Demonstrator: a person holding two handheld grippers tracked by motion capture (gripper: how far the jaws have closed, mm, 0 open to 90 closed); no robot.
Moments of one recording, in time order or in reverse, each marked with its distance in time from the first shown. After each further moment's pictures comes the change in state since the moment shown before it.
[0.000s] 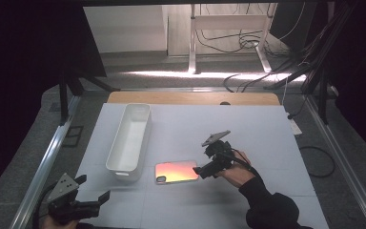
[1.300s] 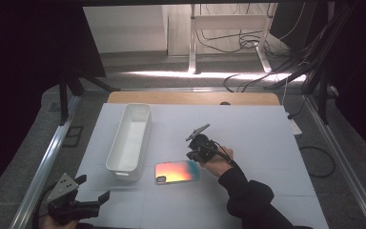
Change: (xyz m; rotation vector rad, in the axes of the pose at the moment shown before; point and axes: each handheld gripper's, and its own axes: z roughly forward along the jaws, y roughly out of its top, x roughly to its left) left arm 0.000 0.000 0.000 -0.002 -0.005 -0.002; right arm -0.006 0.031 0.053 0.067 0.035 -0.044
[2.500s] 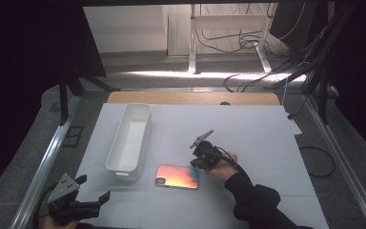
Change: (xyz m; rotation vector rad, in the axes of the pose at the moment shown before) left arm -0.001 0.000 0.000 0.004 0.004 0.013; right arm 0.004 -0.024 -0.002 0.044 0.057 -0.018
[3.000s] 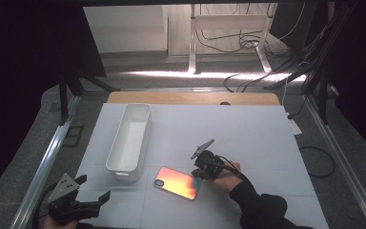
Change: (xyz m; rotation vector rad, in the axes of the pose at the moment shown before) left arm 0.000 0.000 0.000 0.000 0.002 0.000; right arm 0.024 -0.017 -0.009 0.032 0.031 -0.044
